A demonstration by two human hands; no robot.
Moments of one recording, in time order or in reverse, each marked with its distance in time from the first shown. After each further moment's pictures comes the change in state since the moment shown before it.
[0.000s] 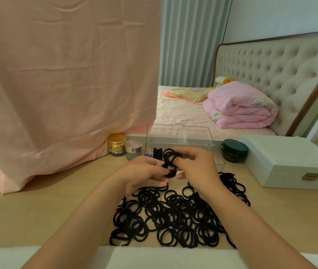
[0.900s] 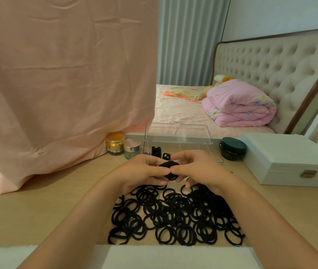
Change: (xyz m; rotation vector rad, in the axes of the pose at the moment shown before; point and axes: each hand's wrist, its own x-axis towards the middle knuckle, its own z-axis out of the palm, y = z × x) left_hand -0.004 -0.003 0.000 0.065 -0.041 0.100; right_hand 0.007 -0.007 -0.026 -0.232 -0.318 0.211
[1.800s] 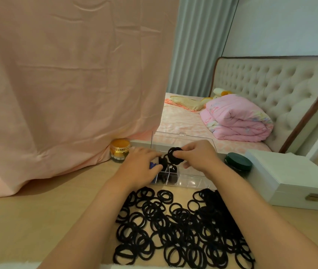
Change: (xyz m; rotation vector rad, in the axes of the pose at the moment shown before) left_hand 0.031 -0.006 -0.042 1.076 0.428 0.373; right_hand 0.069 -0.031 0.000 -0.281 0.333 -0.037
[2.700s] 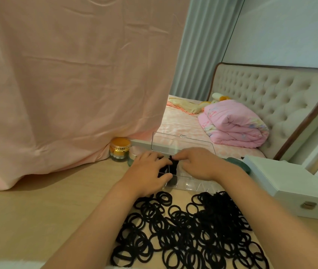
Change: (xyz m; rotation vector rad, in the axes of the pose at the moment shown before) left_hand 0.000 0.004 0.022 0.016 0.003 0.094; right_hand 0.004 -0.008 -0.013 -0.755 -0.371 -0.349
